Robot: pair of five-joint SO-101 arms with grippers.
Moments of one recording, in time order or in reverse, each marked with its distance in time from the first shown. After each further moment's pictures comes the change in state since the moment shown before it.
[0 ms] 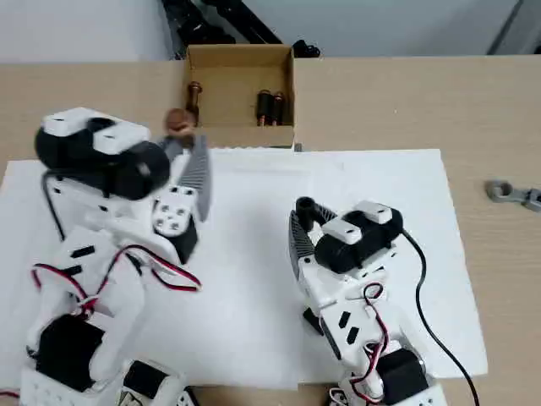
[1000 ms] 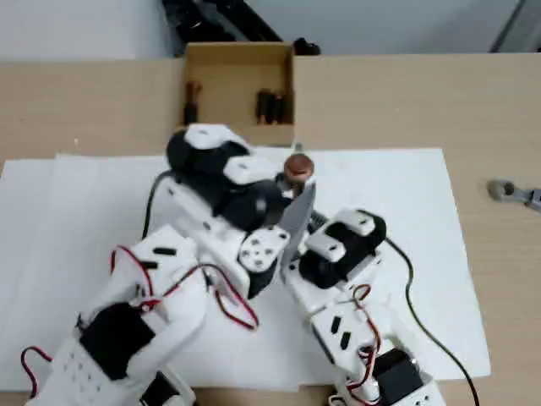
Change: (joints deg) left arm 20.9 7.3 1.4 -1.4 0.1; right arm -5.5 0.2 2.6 -5.5 3.4
